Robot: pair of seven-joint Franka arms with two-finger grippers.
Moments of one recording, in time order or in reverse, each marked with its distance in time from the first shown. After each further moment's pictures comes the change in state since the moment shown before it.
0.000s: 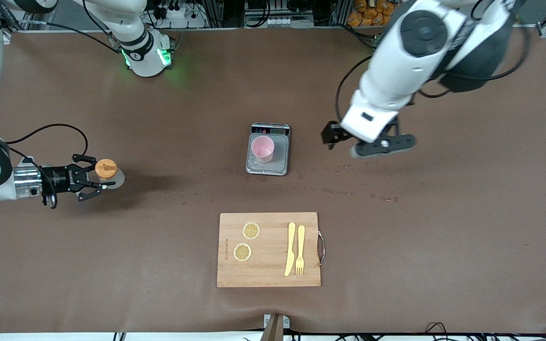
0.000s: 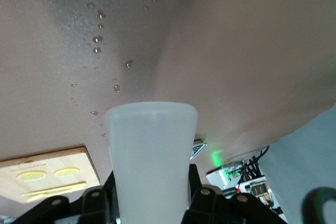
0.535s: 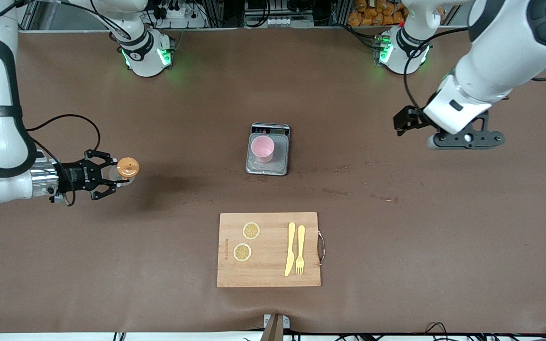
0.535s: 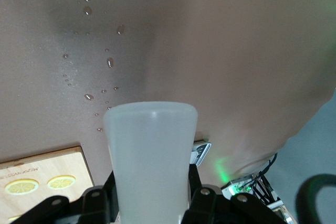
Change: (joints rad) left arm 0.034 -0.109 0.196 -0.005 -0.017 -0.196 0.406; right arm 0.152 -0.107 0.000 -0.008 -0.077 0.045 0.252
